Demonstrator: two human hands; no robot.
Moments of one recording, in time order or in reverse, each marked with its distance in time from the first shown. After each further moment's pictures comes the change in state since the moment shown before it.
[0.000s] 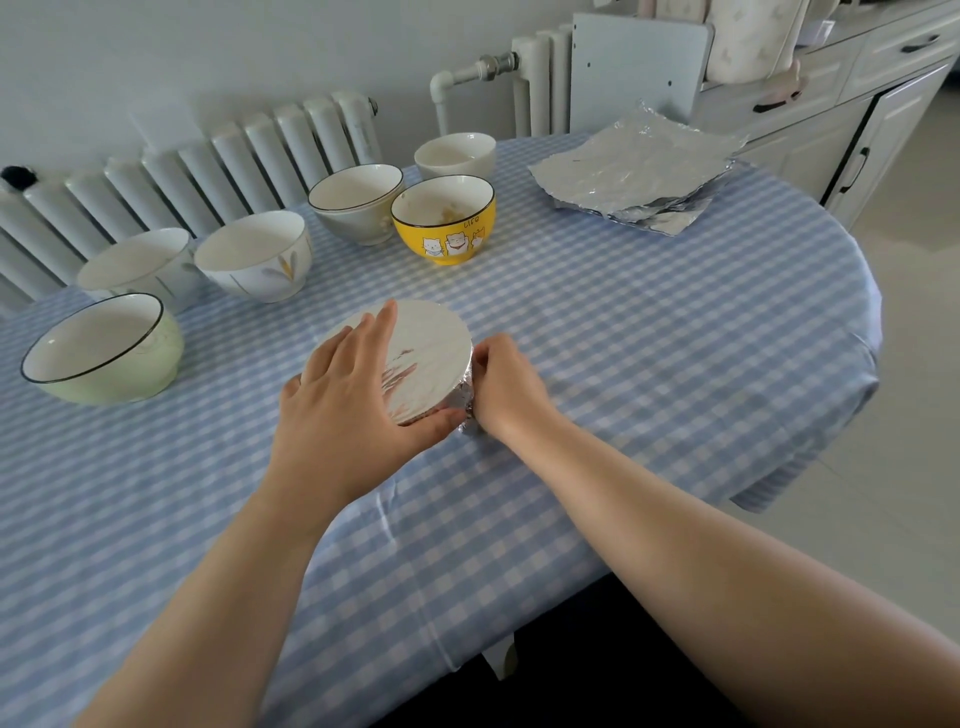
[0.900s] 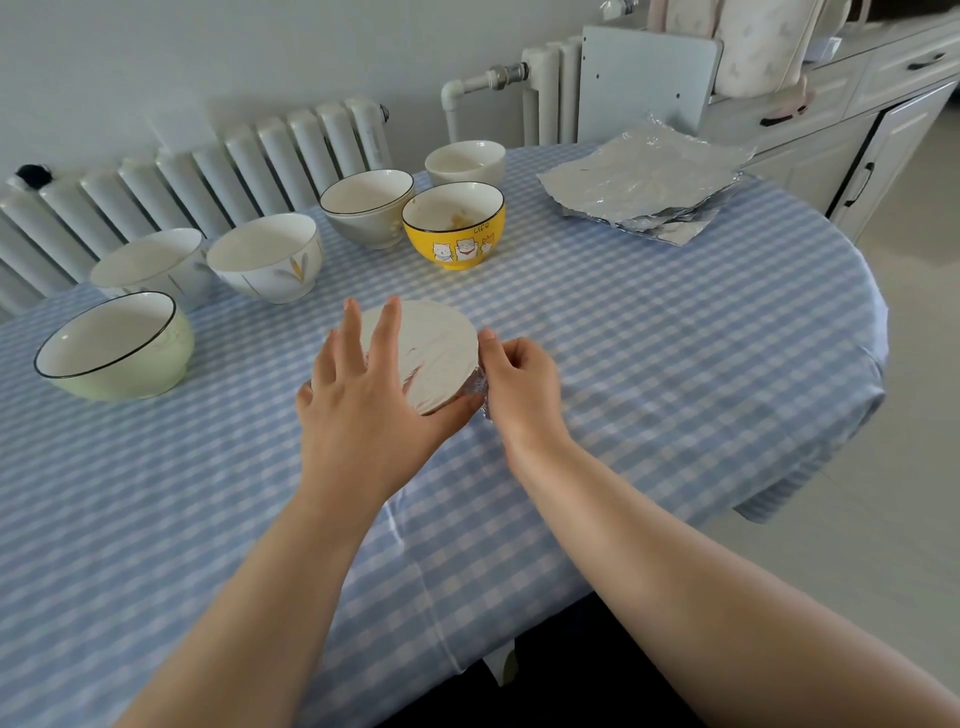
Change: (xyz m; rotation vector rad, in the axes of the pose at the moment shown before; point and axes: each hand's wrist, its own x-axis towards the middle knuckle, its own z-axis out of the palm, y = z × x) left_hand -0.002 0.015 0.008 -0.015 0.108 -0.126; right_hand -0.007 -0.004 0.014 0.589 0.249 0.064
